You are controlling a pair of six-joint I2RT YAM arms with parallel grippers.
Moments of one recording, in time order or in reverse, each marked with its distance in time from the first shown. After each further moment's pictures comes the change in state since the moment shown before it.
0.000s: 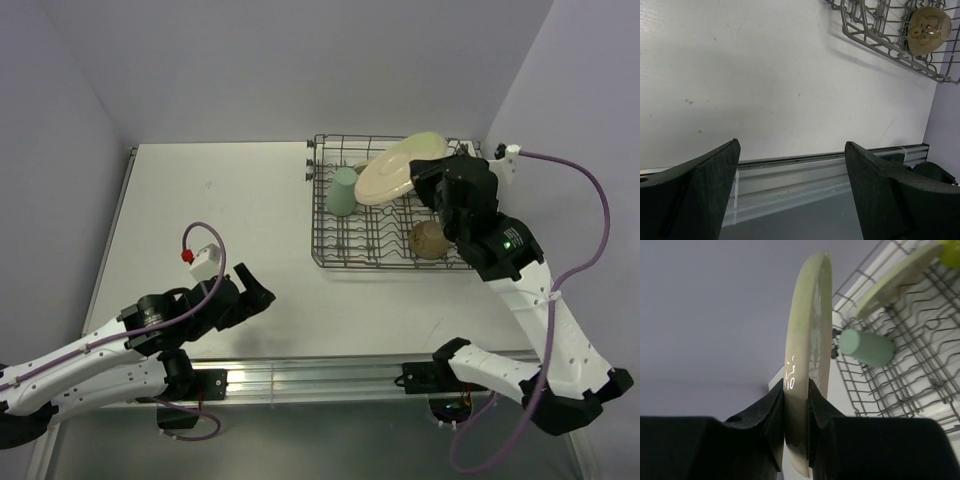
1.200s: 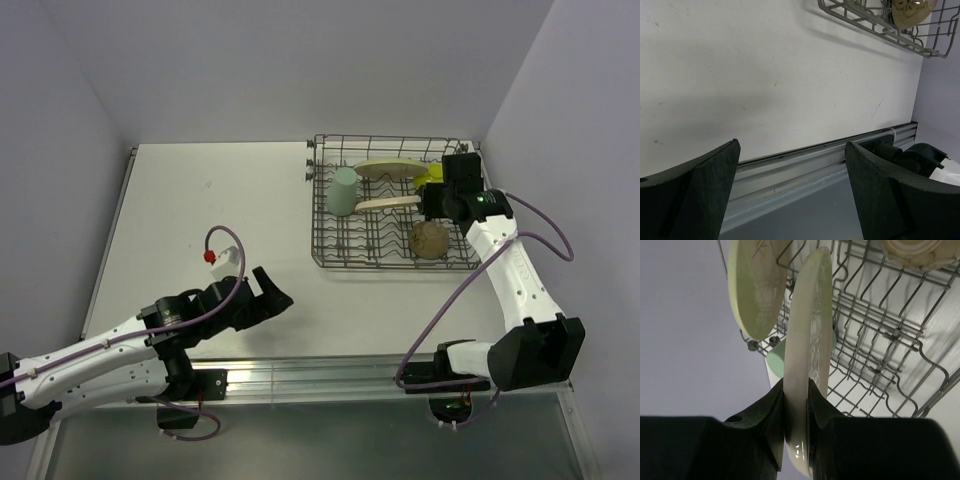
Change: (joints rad) left arm 0.000 0.045 -0.106 0.239 0.105 0.047; right arm -0.523 0.225 -0.204 -0.123 -0.497 0.522
